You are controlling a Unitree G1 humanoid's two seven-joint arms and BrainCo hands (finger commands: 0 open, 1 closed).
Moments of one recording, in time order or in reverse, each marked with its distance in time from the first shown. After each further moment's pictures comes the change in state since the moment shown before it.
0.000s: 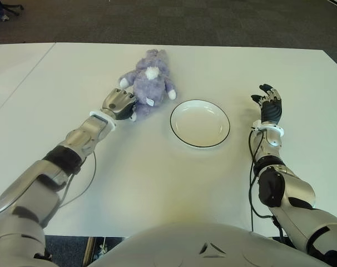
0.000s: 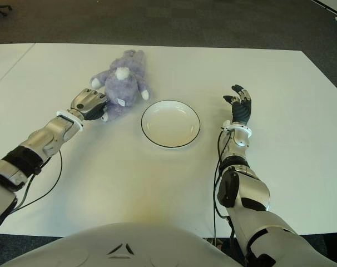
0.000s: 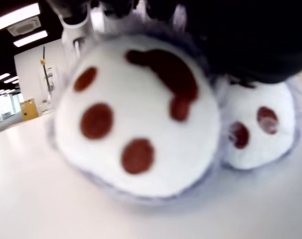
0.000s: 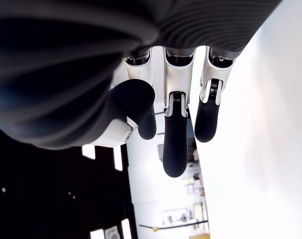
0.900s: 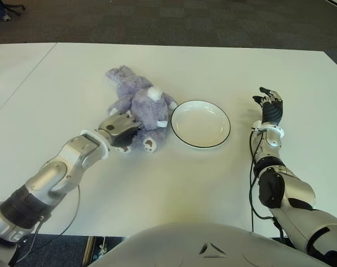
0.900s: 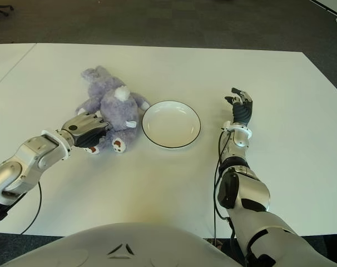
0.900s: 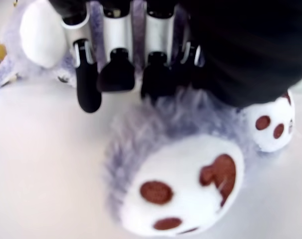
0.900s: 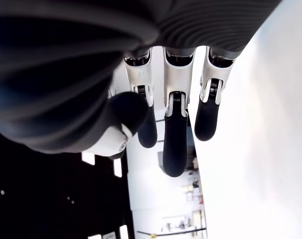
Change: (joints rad) left arm 0.371 0.157 0.254 -0.748 -0.078 0.138 -0.565; right arm 0.007 -0.002 0.020 0.000 -0.011 -0.003 -0.049
